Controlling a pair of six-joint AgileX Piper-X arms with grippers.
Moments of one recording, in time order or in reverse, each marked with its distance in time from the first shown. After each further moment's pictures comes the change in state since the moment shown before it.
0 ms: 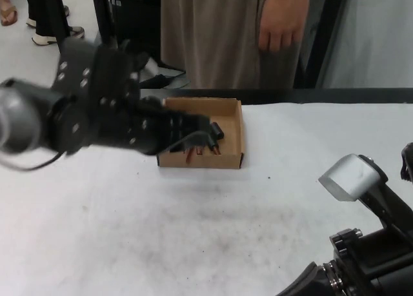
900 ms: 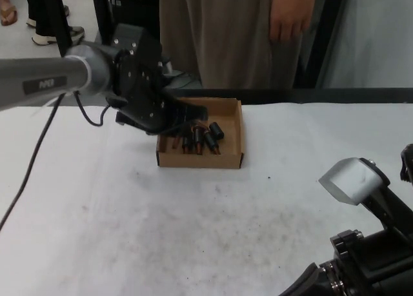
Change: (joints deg) left arm 3.5 27.0 -30.6 19.8 -10.4 8.2; right arm 0.0 0.0 0.0 0.5 -0.1 -2.4
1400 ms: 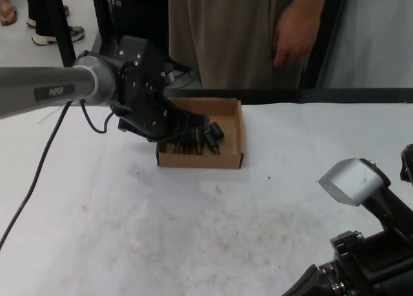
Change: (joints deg) left arm 0.0 1.6 -0.2 -1.7 -0.5 0.4; right arm 0.0 0.0 0.0 0.0 -0.8 0.0
